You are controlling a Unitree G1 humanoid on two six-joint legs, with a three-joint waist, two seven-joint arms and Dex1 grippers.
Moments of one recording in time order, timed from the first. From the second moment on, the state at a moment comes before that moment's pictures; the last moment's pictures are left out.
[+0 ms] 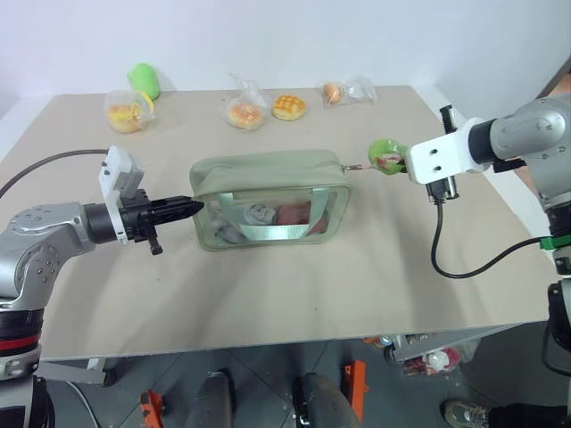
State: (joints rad) left arm -0.46 0.83 0.18 -0.13 -0.71 0.72 -0.99; right arm -1.13 -0.98 0.32 0.54 -0.35 -0.44 1.28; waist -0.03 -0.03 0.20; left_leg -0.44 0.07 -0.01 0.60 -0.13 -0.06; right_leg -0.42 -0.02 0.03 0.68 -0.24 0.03
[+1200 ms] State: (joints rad) left arm -0.43 0.82 0.19 -0.15 -0.71 0.72 -0.98; right arm -0.79 -0.78 0.26 0.40 -0.12 -0.11 1.30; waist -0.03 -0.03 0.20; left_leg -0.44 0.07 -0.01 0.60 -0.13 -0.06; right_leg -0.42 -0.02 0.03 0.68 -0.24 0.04
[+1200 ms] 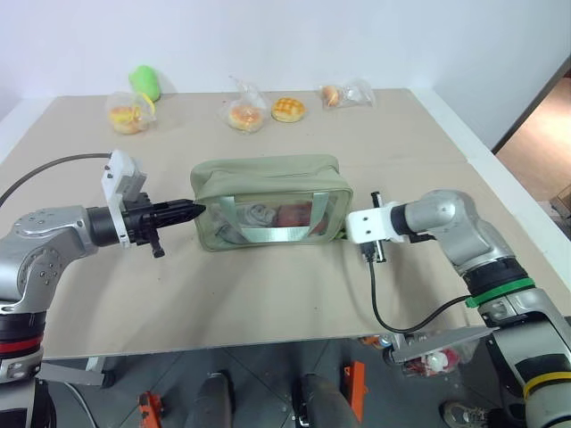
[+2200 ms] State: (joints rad) left arm -0.19 0.92 0.48 -0.19 -0.85 0.86 -0.99; right arm -0.78 -0.89 -0.11 0.27 0.39 0.47 1.35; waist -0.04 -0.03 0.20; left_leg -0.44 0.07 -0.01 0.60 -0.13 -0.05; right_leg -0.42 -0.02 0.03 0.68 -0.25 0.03
